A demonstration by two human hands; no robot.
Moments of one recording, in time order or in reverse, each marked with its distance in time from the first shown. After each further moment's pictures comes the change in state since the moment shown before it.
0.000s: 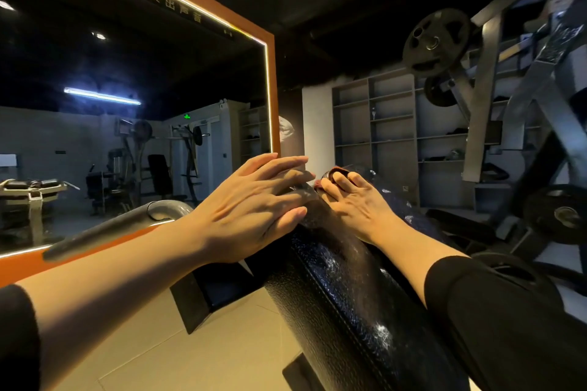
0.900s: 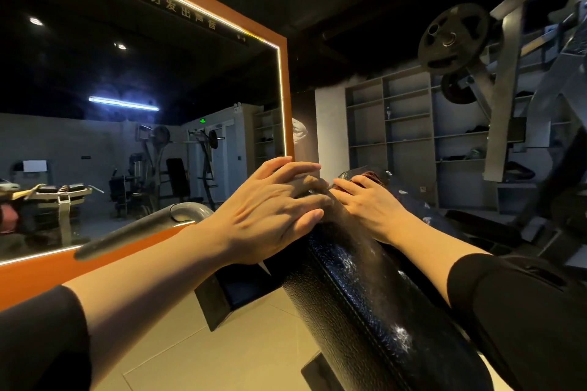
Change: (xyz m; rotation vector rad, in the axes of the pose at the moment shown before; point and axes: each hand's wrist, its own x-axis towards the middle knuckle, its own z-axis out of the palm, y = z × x) left_hand -0.001 0.008 -0.007 -0.030 -0.066 -0.060; right_hand 0.008 0.002 0.012 0.041 0.085 -0.153
